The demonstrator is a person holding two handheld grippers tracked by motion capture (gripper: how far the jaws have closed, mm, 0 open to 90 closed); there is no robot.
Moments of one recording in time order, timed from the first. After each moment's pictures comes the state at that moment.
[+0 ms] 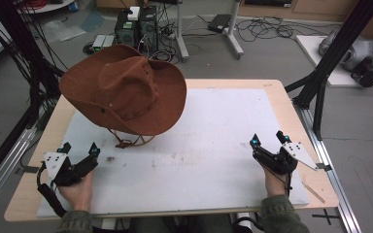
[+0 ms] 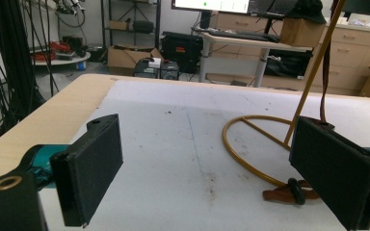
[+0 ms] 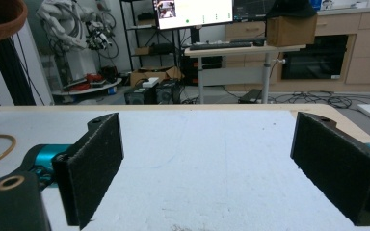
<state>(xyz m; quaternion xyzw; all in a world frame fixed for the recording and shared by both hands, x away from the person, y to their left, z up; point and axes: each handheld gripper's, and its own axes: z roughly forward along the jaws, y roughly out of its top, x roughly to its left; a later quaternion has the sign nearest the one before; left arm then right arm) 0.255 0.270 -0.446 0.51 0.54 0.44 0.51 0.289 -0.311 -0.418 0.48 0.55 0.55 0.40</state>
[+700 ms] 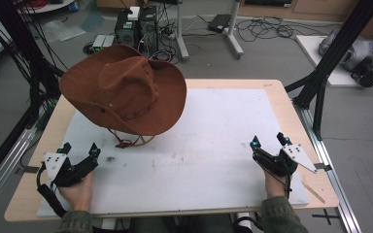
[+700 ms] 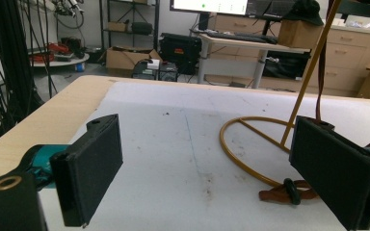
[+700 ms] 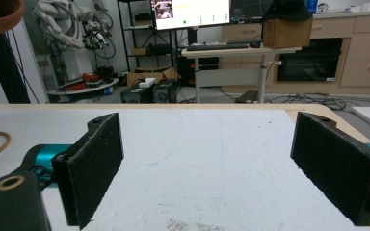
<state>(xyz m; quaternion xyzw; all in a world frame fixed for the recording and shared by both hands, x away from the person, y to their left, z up) 0.253 0.268 -0.445 0.51 0.54 0.44 0.51 0.286 -0.311 -0.423 0.49 0.55 0.54 0.41</state>
